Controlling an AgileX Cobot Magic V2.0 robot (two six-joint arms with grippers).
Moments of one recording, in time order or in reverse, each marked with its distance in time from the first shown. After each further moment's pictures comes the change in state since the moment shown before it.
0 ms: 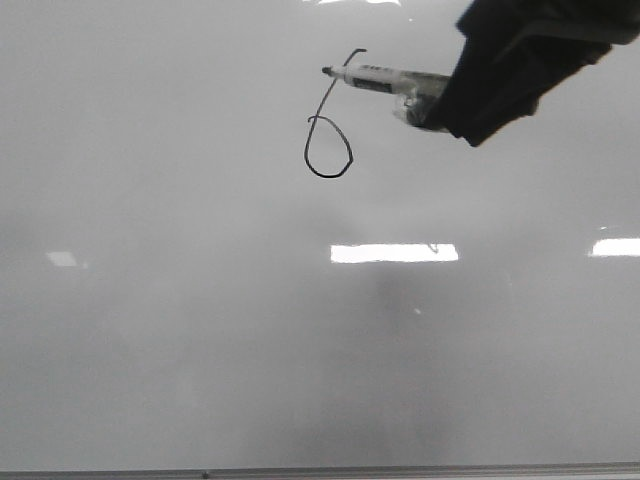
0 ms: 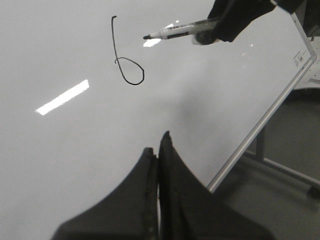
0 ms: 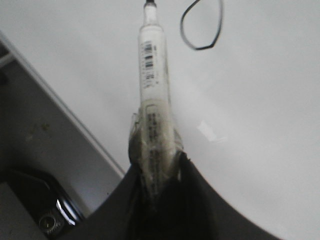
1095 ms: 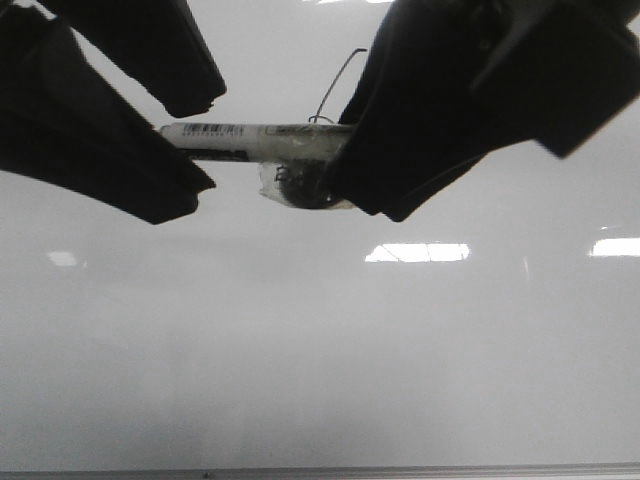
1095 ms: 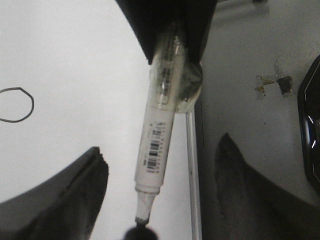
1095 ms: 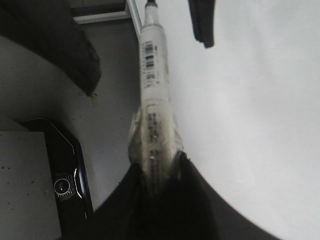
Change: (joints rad) left arm -0.234 0.716 -0.559 0.240 0.405 0.307; right arm 0.333 -0.044 0.011 -0.036 0.051 -0.084
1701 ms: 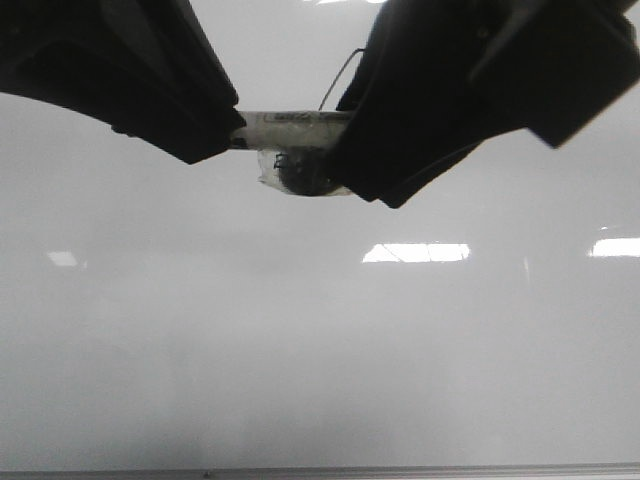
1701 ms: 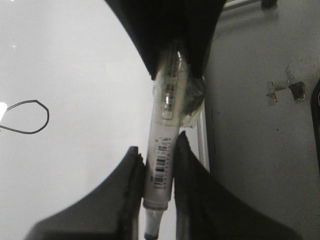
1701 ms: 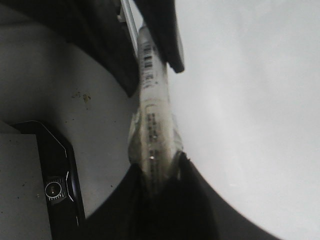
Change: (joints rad) left arm 0.000 0.000 0.000 0.011 -0.040 0.017; right arm 0.001 -0.002 0.000 -0.015 -0.021 -0.008
